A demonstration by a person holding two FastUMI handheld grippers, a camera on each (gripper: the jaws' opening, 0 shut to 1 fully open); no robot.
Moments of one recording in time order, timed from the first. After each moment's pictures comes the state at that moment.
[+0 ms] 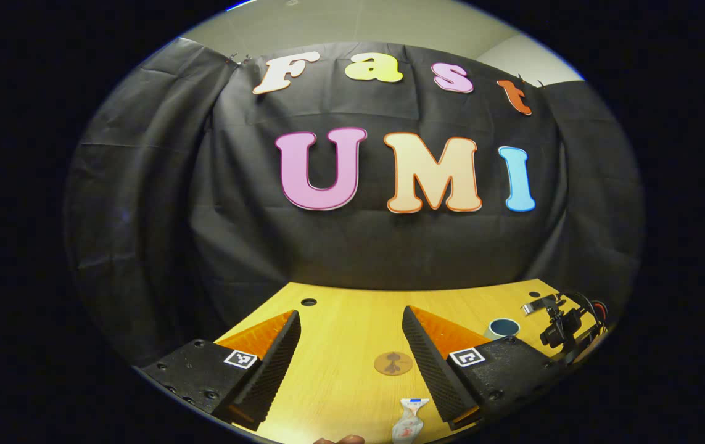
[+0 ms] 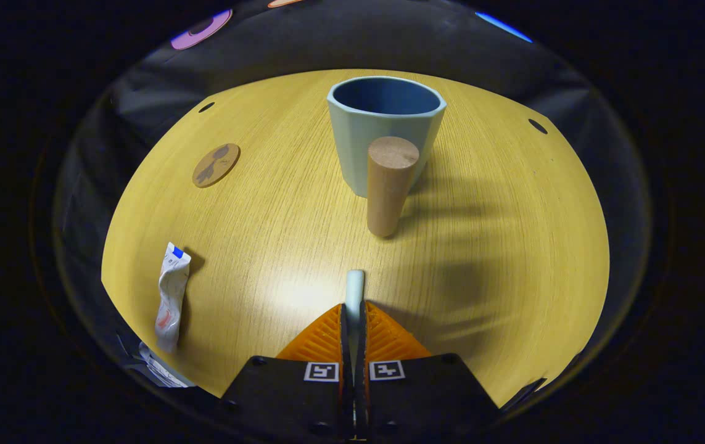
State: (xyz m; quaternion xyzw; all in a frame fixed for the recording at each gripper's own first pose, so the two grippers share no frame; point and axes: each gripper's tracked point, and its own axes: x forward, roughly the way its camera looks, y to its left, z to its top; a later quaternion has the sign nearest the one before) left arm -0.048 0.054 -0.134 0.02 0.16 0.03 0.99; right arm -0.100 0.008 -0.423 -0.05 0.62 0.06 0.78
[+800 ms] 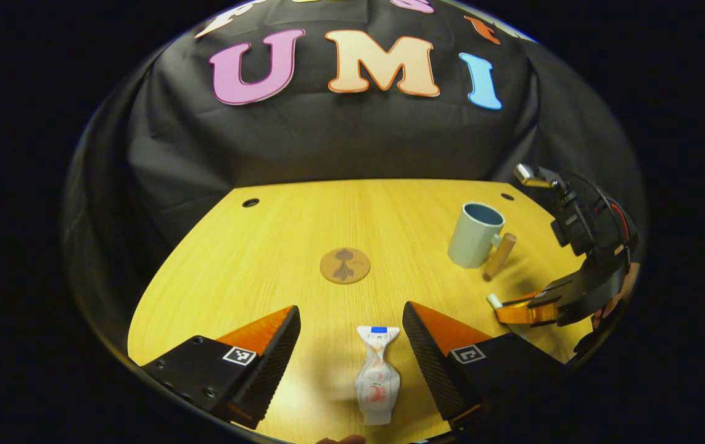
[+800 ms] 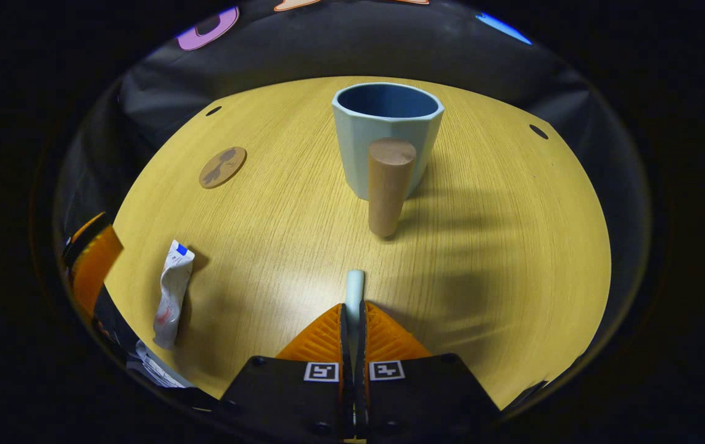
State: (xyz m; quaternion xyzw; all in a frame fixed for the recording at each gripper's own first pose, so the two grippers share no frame) left arm -0.092 -0.008 -0.304 0.04 0.39 -0.04 0.92; right arm -0.100 0.008 -0.422 -0.05 0.61 0.08 0.79
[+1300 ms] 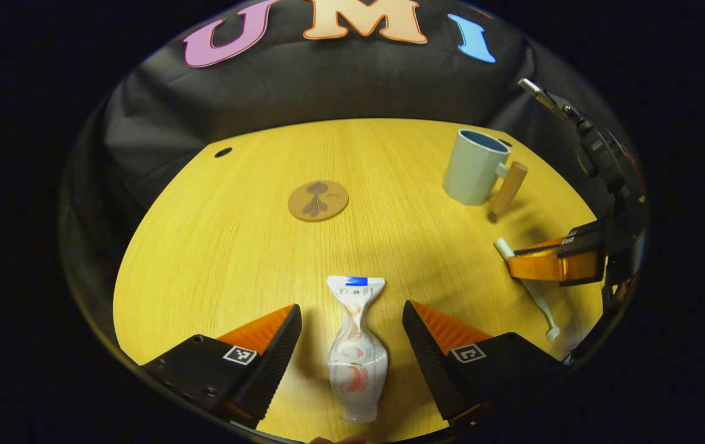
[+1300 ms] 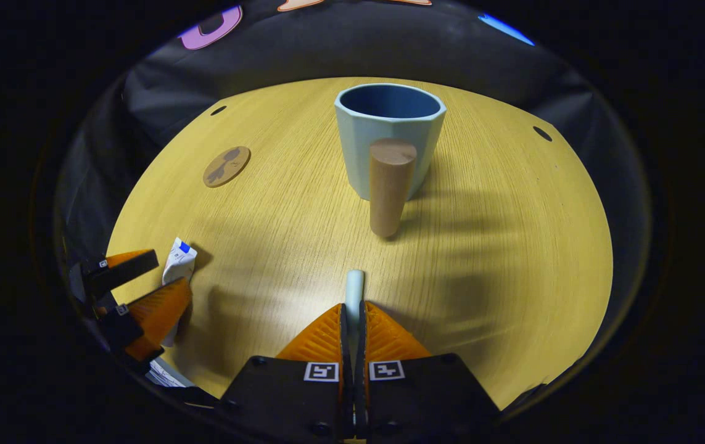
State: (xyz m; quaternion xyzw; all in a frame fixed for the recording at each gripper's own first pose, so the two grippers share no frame) left arm -0.130 -0.026 -0.378 0.05 0.50 -0.06 0.86; right arm -0.100 0.007 -0.423 -0.05 0.60 0.09 0.79
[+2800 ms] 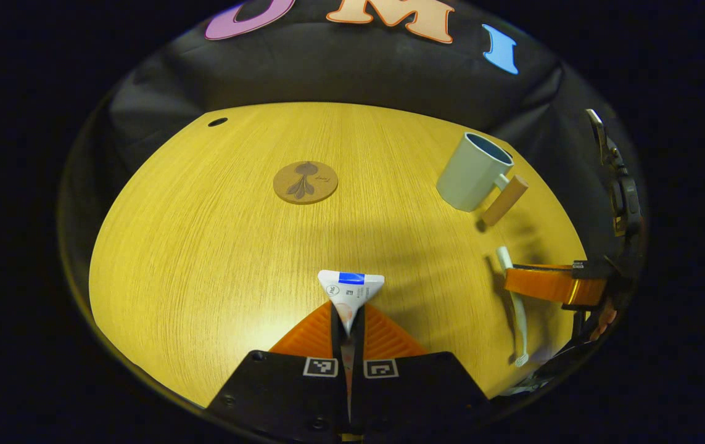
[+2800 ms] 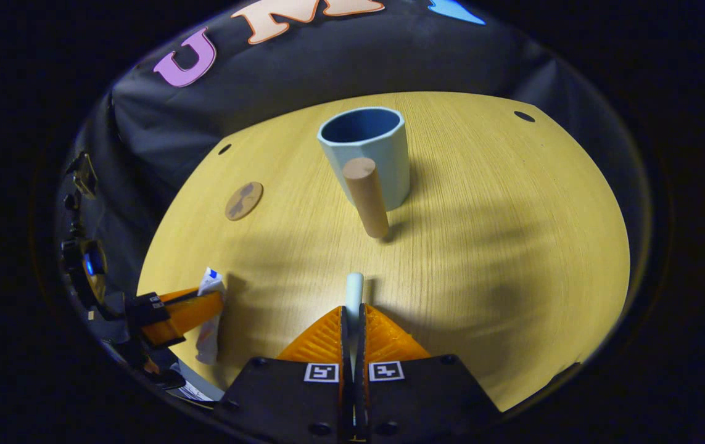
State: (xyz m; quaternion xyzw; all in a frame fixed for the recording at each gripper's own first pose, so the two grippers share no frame) left arm -0.126 -0.044 -0.374 -0.04 0.52 -0.06 0.85; right arm -0.089 0.020 -0.395 0.07 0.55 0.08 0.83
